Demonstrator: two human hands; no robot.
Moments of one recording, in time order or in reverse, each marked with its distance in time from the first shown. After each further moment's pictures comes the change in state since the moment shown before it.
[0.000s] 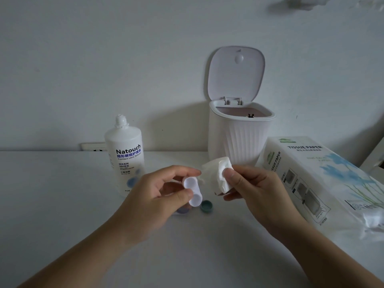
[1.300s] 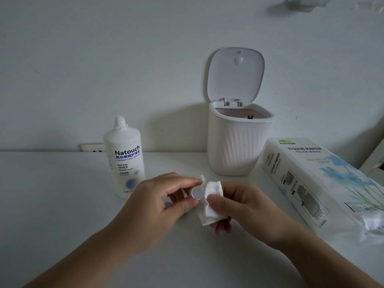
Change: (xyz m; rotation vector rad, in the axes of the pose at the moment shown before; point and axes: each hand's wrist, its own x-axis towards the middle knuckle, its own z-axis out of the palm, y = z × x) left_hand -0.001 -0.007 0.001 0.470 0.074 0.336; right_hand -0.004 0.002 0.005 -0.010 -0.417 0.158
